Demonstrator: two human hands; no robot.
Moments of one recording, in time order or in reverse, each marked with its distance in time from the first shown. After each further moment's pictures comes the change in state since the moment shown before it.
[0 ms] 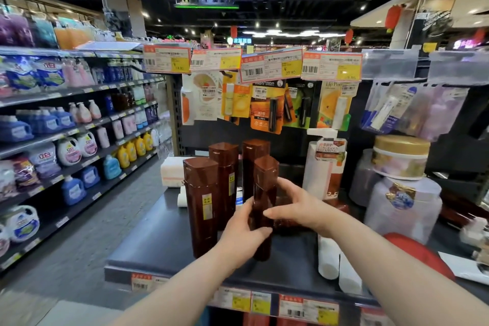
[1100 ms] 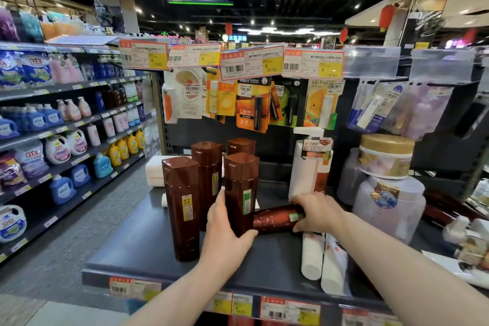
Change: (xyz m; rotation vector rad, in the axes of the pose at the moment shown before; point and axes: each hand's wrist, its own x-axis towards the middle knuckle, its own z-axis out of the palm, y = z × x) left_hand -0.004 -0.008 0.017 0.219 0.298 0.003; right_hand 0.006 0.057 -0.061 -1.169 0.075 0.206
